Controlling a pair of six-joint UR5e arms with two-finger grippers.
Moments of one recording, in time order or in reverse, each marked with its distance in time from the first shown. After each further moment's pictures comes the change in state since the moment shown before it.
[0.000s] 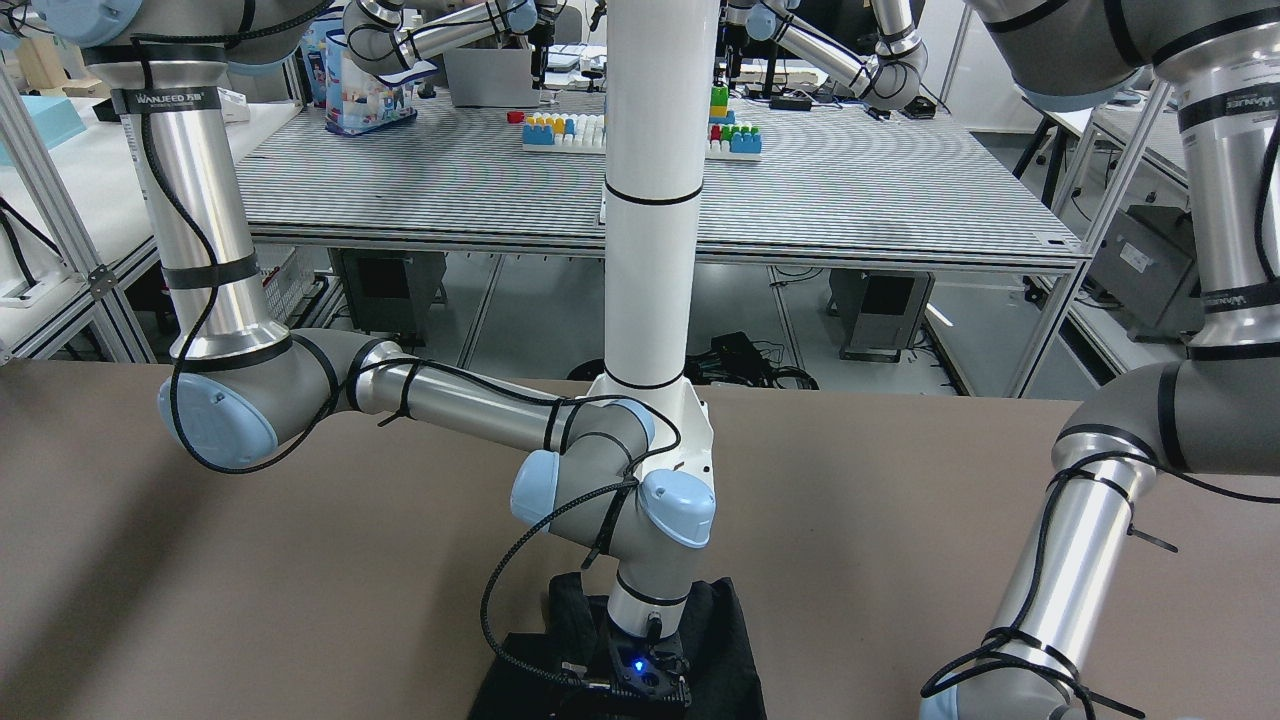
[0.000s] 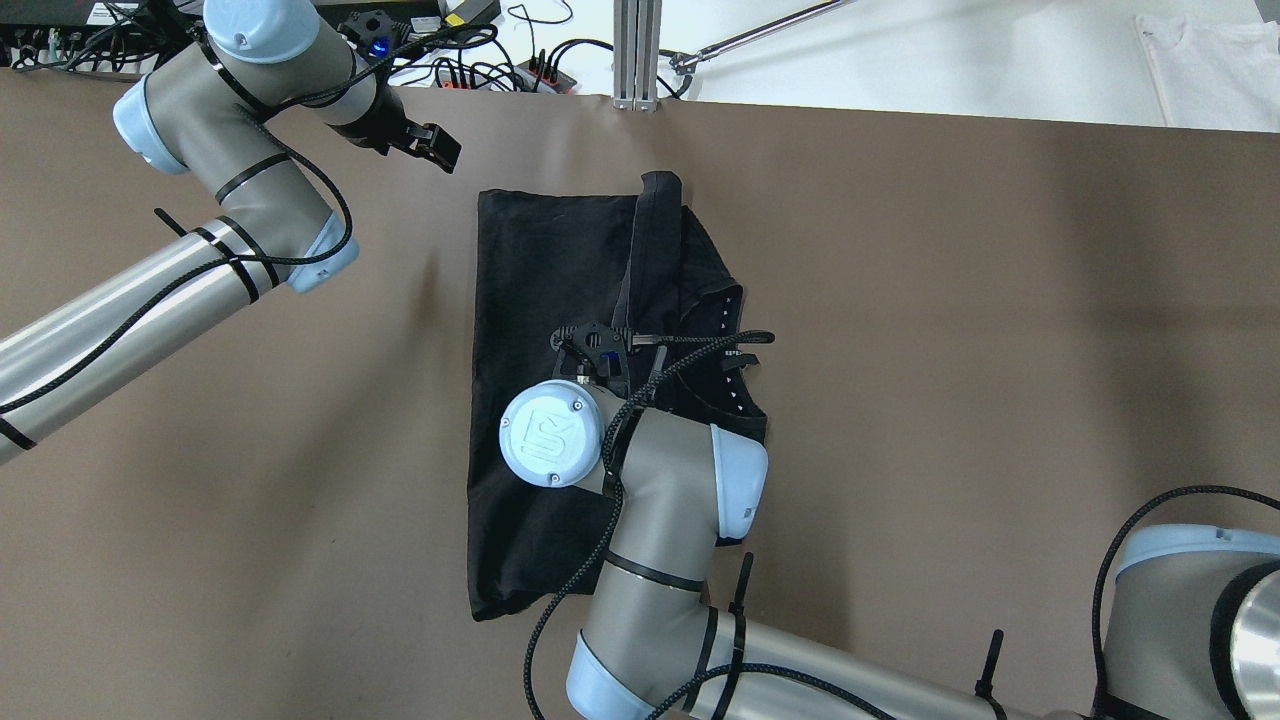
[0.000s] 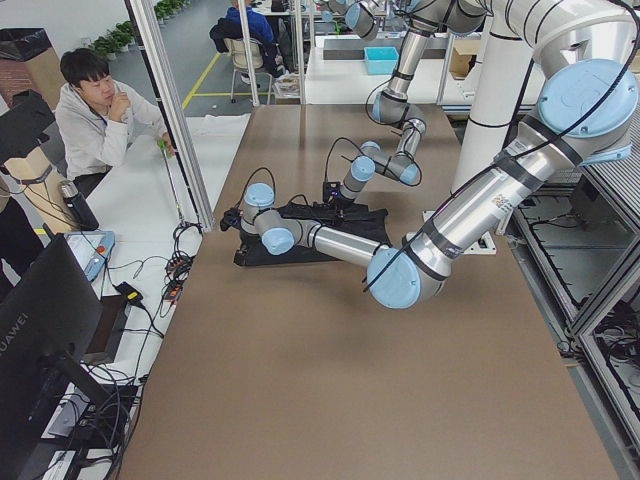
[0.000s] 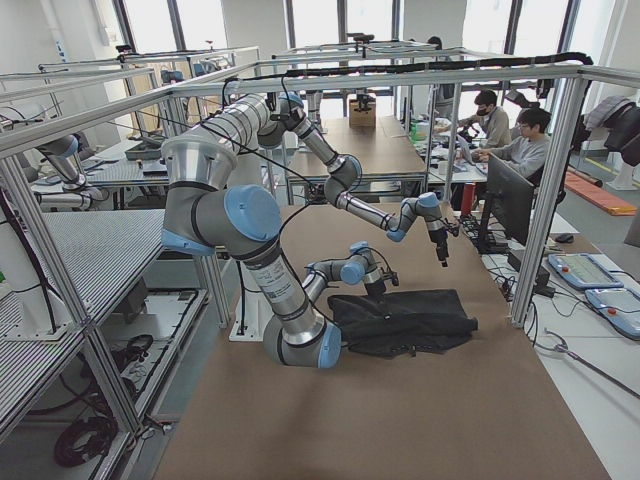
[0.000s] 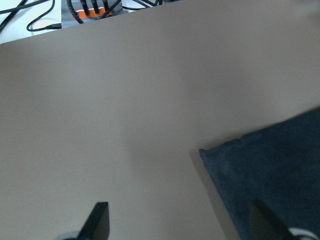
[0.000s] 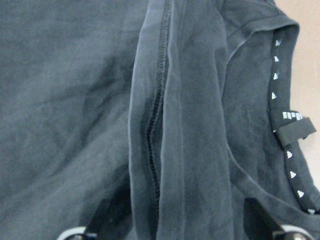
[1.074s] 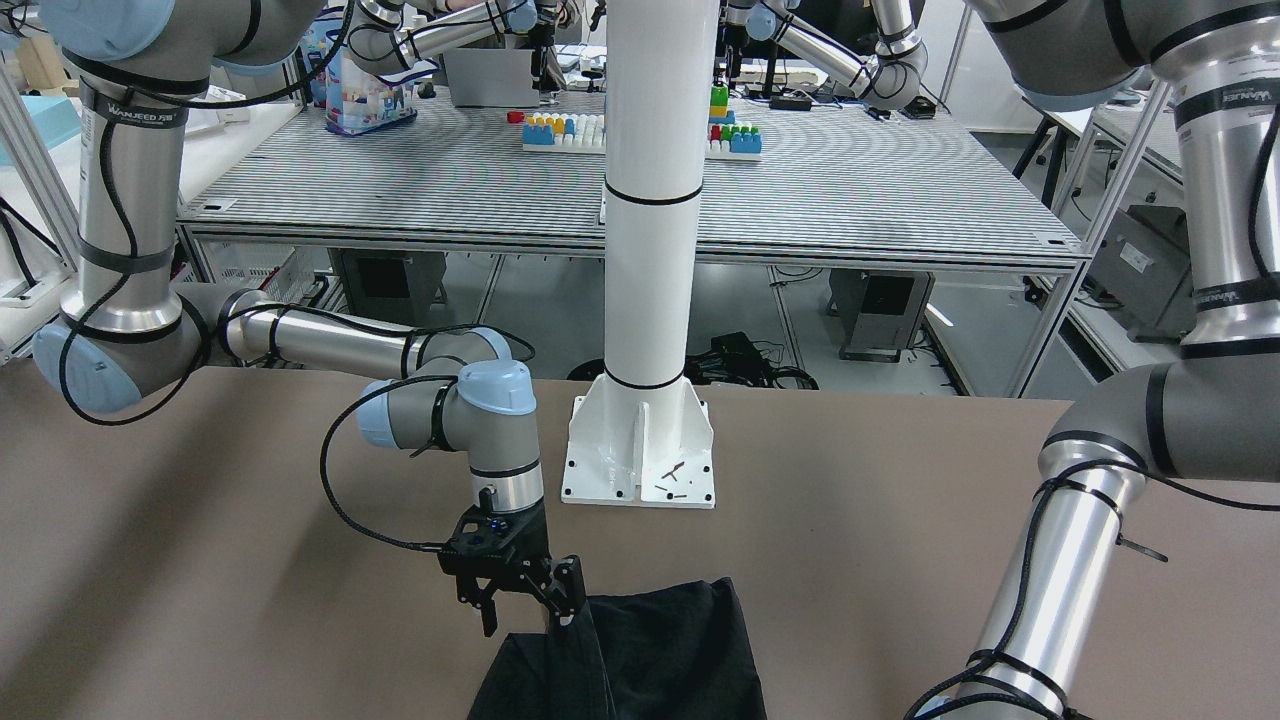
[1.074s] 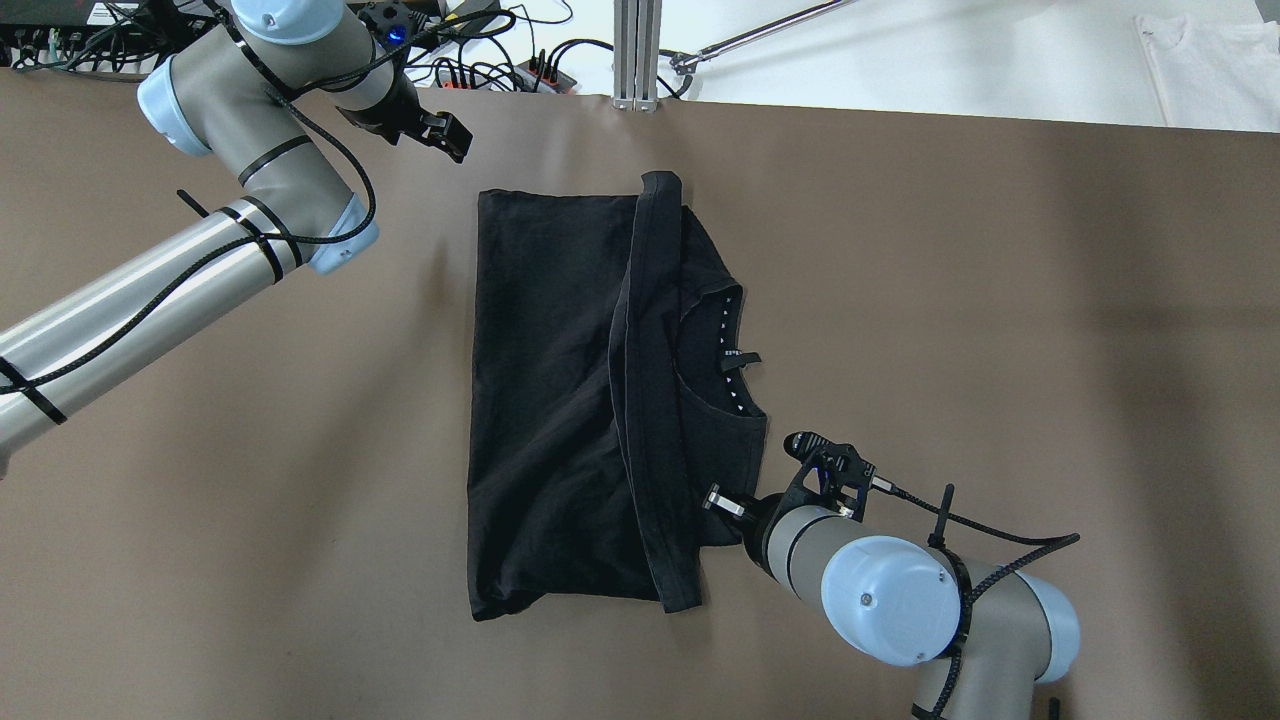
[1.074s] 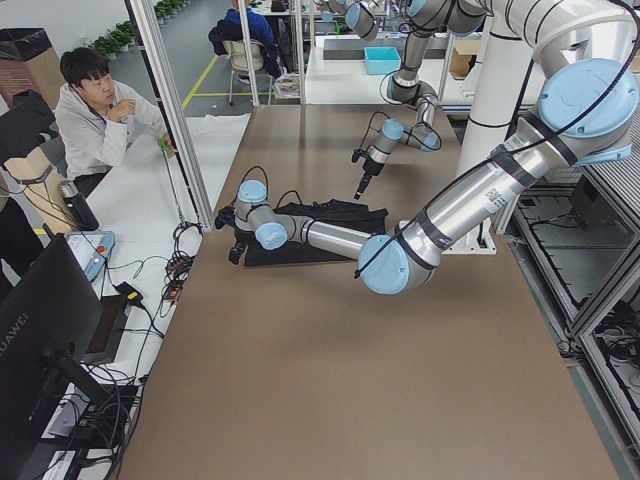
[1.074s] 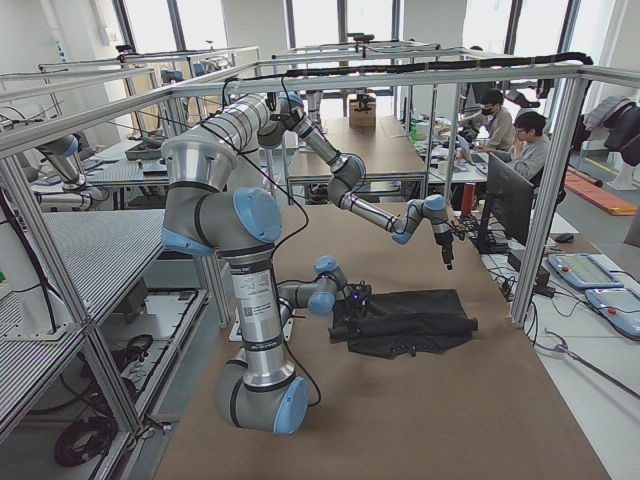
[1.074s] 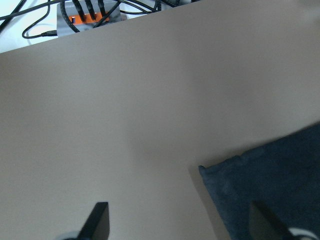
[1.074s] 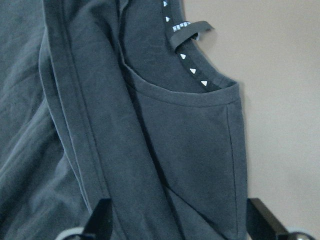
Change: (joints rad) left arm 0.000 -0.082 0.117 0.000 0.000 0.022; right arm -0.079 -0.482 0.546 0.241 -0.007 0.396
